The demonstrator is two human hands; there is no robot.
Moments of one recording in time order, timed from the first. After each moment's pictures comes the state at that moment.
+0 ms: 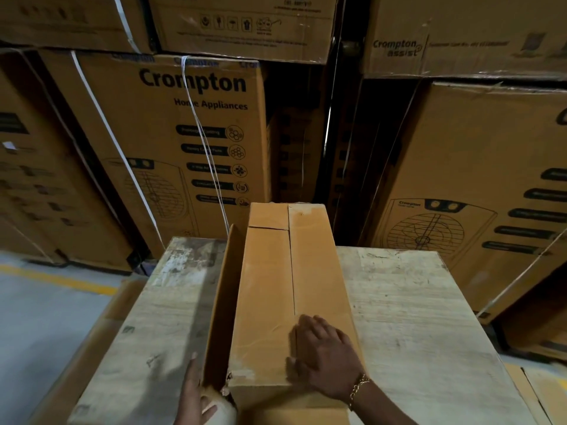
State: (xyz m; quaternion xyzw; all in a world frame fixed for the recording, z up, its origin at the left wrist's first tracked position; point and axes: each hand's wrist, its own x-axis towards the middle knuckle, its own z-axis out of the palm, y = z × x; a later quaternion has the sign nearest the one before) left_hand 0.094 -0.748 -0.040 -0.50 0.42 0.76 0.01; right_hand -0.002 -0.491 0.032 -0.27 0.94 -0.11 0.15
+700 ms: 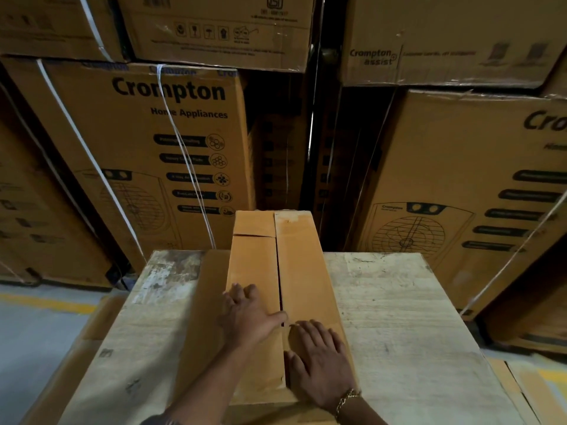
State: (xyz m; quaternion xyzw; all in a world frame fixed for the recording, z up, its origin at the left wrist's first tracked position) left_hand -0.060 -0.676 0.035 -0.20 0.95 0.20 0.10; right_hand -0.010 -0.490 -0.002 -0.19 0.97 -0.14 0.04
